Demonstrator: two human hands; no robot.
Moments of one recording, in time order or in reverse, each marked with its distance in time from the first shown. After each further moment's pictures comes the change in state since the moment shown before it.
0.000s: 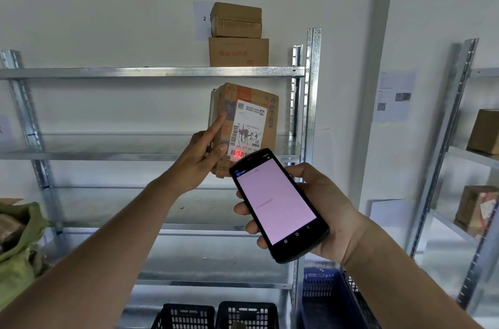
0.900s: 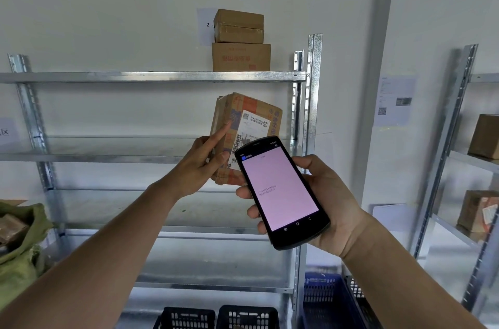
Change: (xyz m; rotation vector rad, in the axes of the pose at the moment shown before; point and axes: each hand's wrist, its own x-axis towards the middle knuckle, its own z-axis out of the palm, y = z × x) left_hand -0.008 -0.003 -0.004 0.061 -0.055 -0.043; right_hand -0.001 -0.004 0.002 0.004 -0.007 -0.146
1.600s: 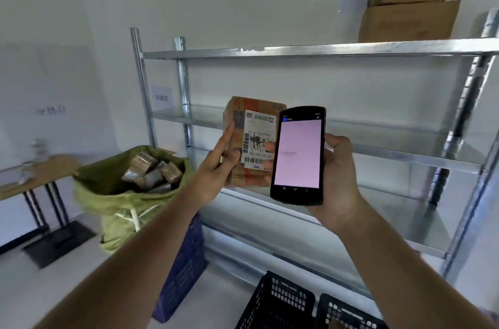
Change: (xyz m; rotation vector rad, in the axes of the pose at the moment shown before) left_hand -0.197 -0.110 -0.198 -0.233 0.373 -0.366; right_hand 0.217 0.137 0.170 0.004 0.042 -0.141
